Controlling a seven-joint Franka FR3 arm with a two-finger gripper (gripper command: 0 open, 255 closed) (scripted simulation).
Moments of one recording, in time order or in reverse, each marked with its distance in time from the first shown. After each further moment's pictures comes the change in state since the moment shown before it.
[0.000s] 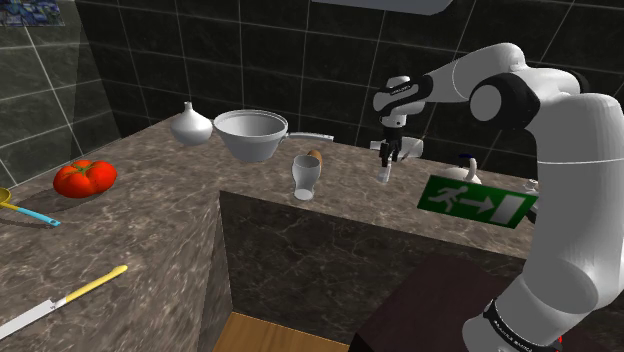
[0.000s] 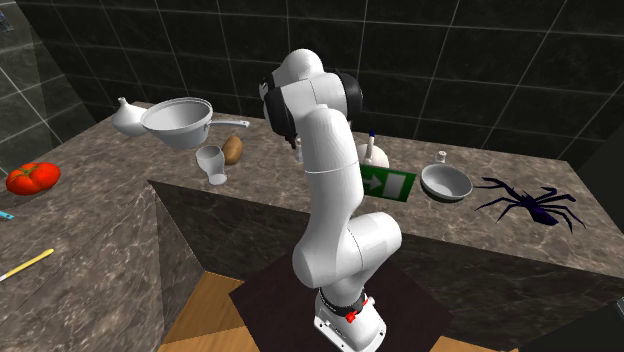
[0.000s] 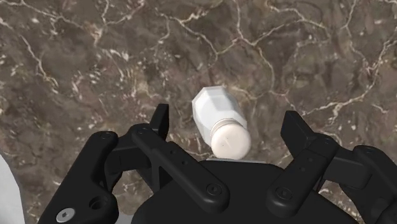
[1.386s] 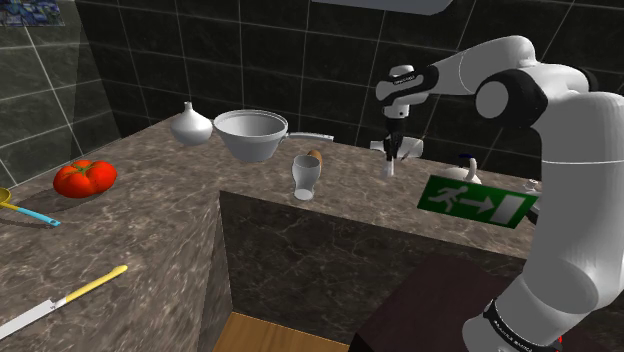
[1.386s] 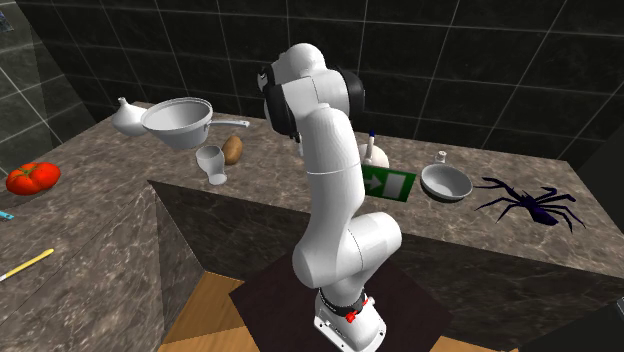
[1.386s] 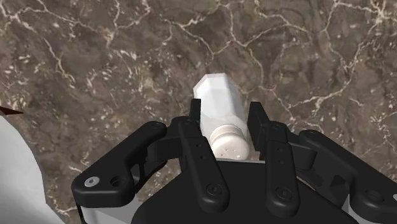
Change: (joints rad) arm 0.003 -0.035 -0.004 0.043 -0.008 -0.077 0.002
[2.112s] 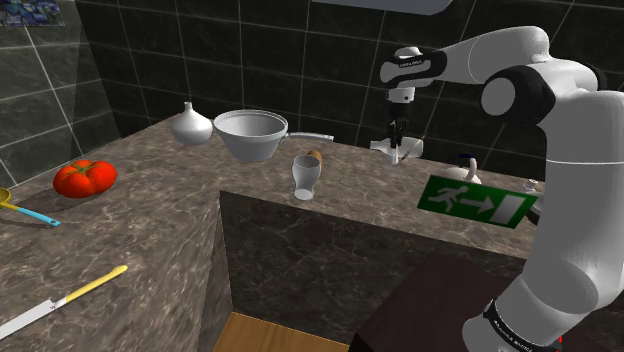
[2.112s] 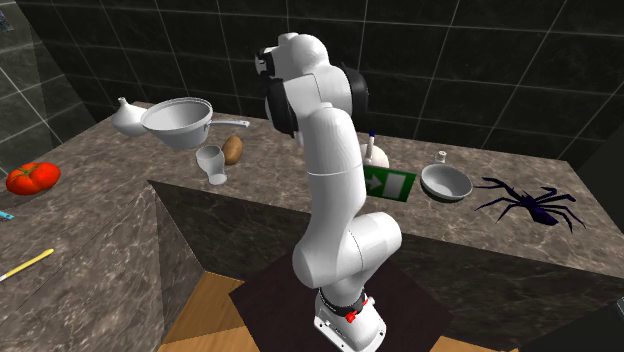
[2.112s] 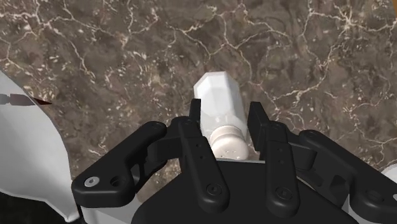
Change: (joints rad) arm -0.002 -0.034 -0.006 0.098 -0.009 -0.131 -0.003
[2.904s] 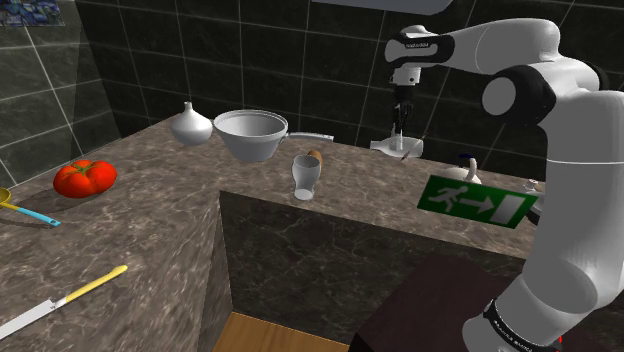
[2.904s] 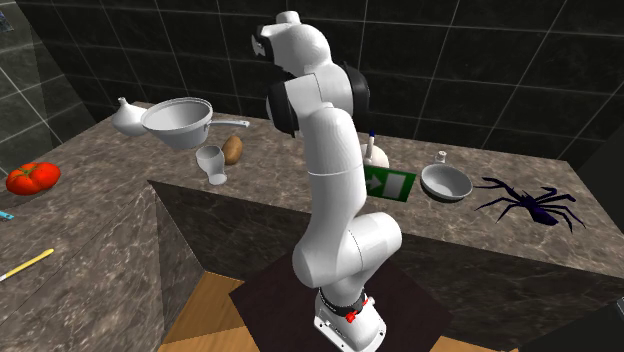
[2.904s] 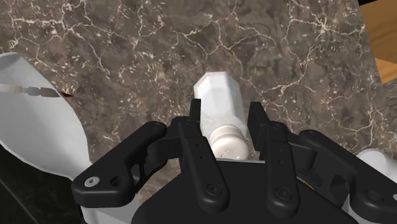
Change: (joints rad) arm -0.008 -0.003 -0.003 0.156 -0.002 -0.158 -0.005
